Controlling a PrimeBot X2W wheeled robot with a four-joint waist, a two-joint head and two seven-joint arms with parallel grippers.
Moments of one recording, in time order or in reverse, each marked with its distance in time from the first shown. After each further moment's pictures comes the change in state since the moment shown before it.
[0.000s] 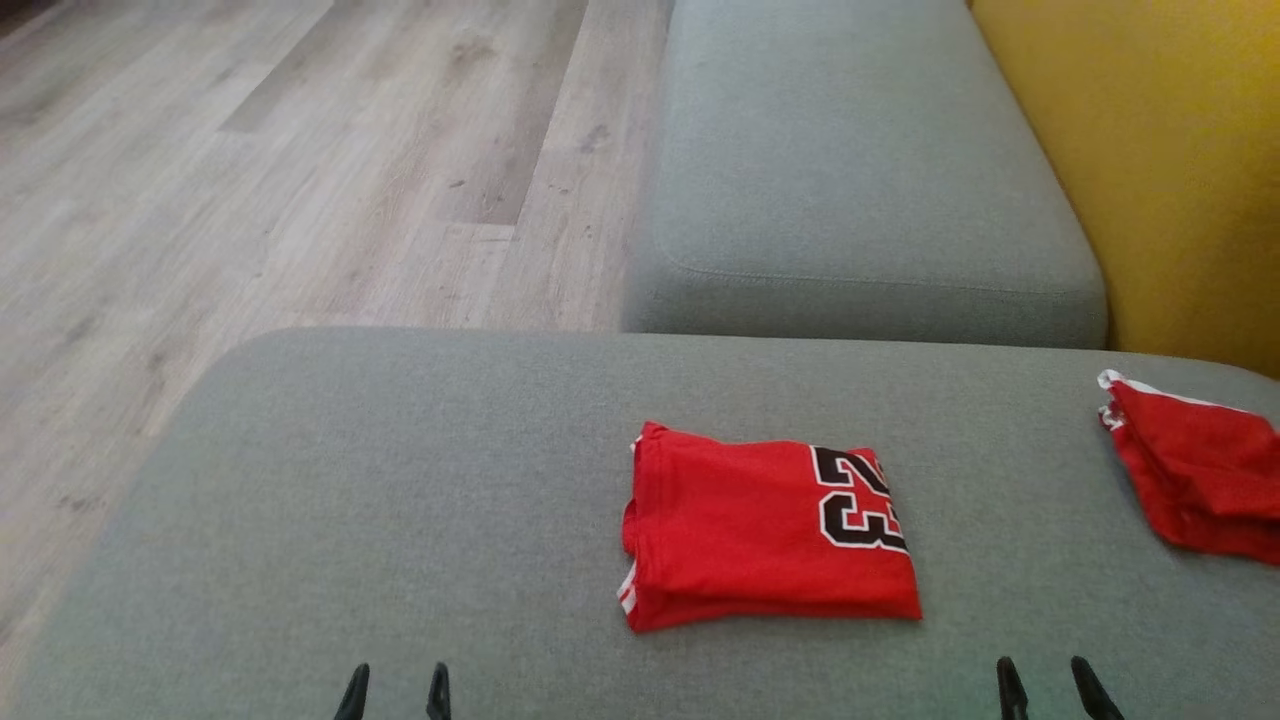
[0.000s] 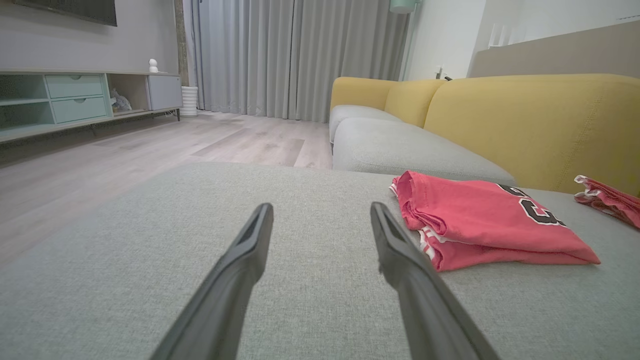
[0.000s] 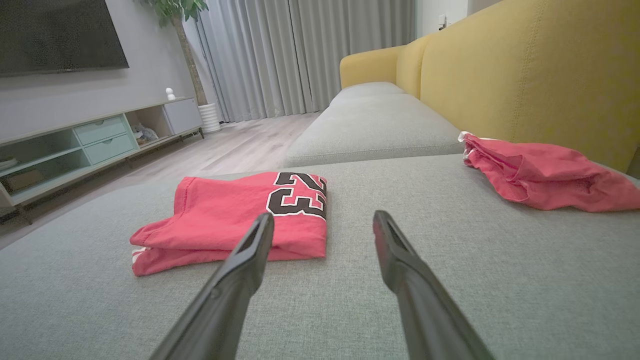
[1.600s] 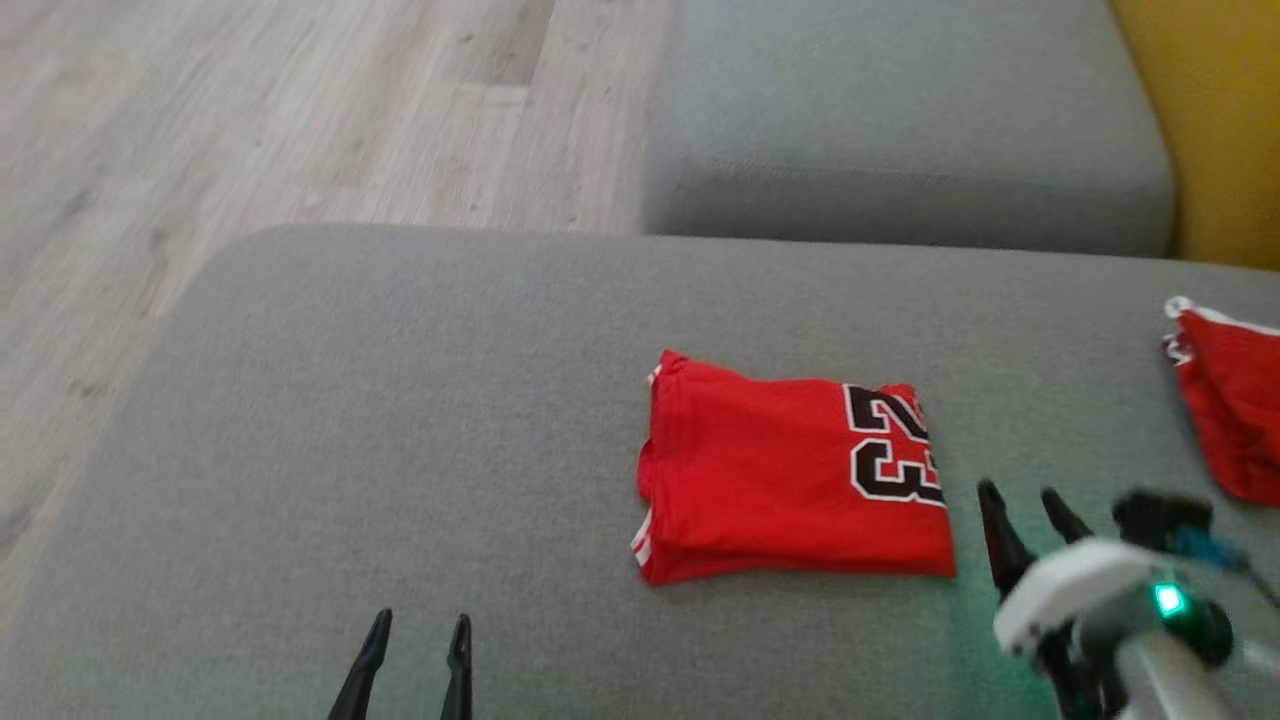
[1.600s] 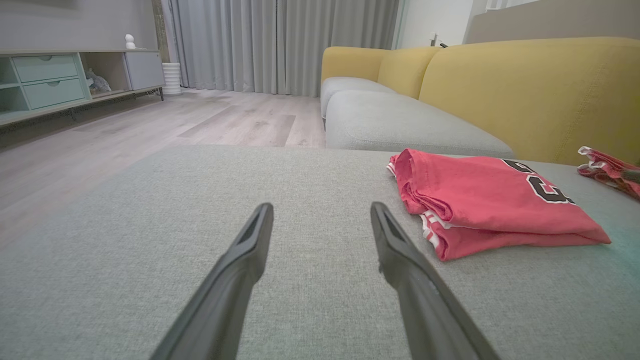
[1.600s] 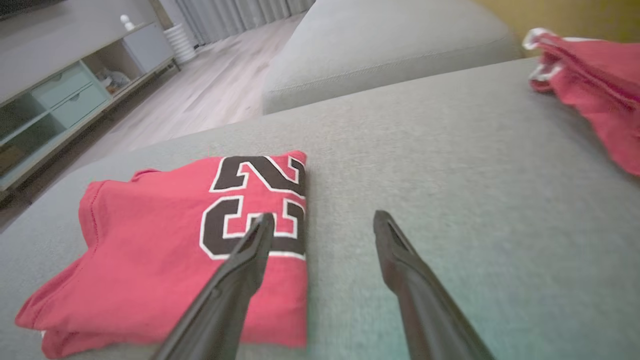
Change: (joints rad) left arm -0.063 -0.024 0.021 -0.008 0.071 -0.071 0.000; right arm -0.539 -0.065 0.010 0.454 0.178 0.000 0.259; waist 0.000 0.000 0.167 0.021
